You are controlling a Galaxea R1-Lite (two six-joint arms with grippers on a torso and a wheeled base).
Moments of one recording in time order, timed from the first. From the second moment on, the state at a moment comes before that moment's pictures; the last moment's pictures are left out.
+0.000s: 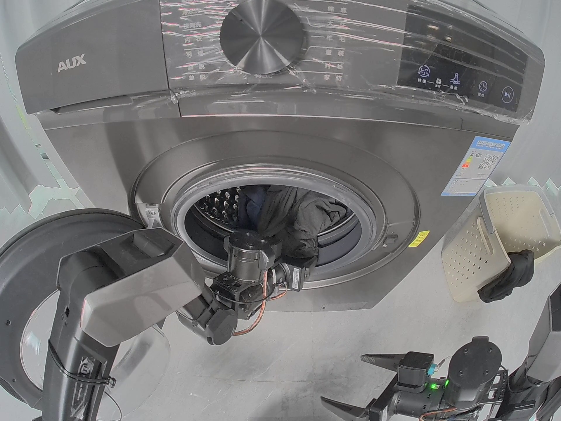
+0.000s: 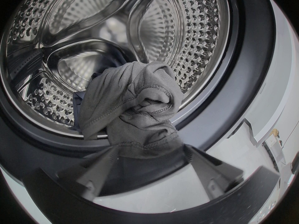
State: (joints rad) left arm -0.61 2.45 -1.16 -1.06 0.06 -0.09; right arm 1.00 1.91 -0.02 -1.50 -0.12 0.21
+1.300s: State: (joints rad) left arm -0.50 2.63 -1.62 -1.18 0.16 -0.13; right arm 1.00 1.92 -0.02 -1.51 -0.12 0.21
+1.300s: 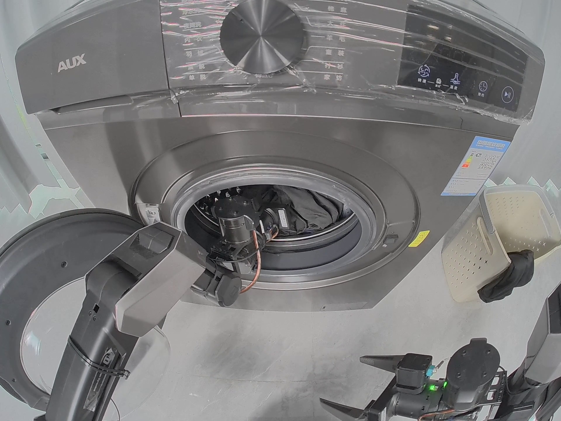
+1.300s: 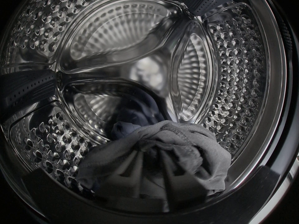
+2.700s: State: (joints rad) left arm -0.71 2.28 -0.80 -1.37 0.15 -0.10; right arm 1.00 1.89 -0.02 -1.51 -0.12 0.22
